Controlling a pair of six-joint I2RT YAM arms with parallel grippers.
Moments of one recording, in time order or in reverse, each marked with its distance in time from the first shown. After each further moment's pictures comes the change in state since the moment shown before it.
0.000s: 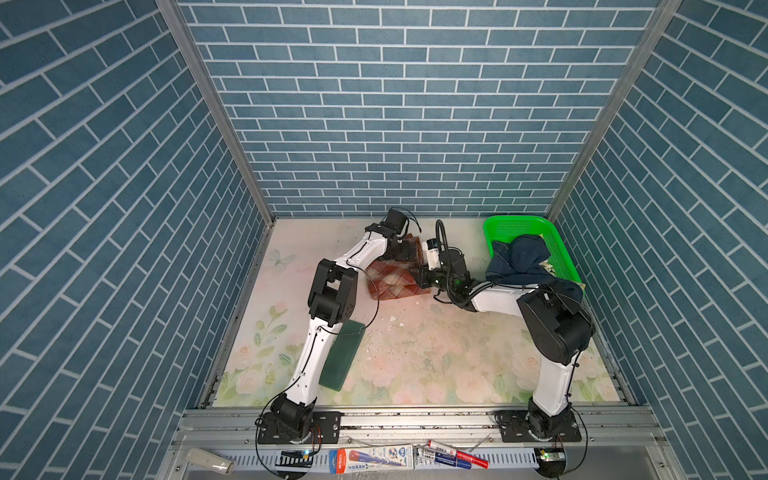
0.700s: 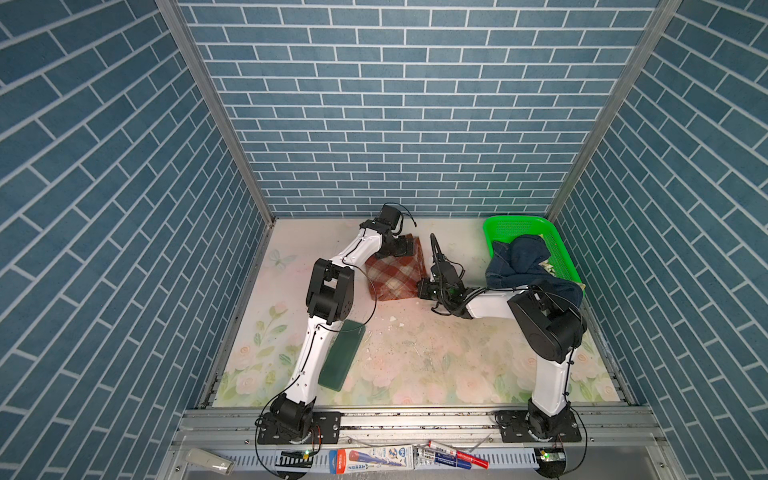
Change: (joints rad) left arm 0.044 0.018 0.061 -0.015 0.104 -0.051; right arm 0.036 0.009 -0.046 -0.142 0.170 0.243
